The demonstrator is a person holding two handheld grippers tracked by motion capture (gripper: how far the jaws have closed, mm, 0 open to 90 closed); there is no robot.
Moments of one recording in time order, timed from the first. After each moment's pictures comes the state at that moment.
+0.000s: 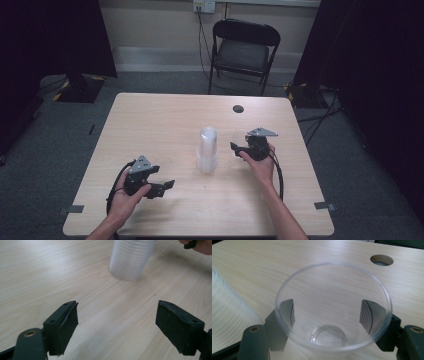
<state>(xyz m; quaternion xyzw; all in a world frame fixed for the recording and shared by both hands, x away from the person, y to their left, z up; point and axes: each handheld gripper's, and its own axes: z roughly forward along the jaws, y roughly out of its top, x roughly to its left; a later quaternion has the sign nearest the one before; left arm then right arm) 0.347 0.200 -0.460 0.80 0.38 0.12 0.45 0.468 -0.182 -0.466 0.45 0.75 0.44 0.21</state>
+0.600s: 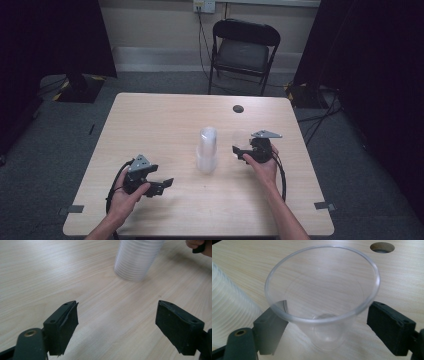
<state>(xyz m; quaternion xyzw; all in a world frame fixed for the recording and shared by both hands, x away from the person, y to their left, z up) 0.351 0.205 -0.462 0.79 0.39 0.13 0.45 0.464 -0.194 -0.472 0.46 0.75 0.43 0.18</state>
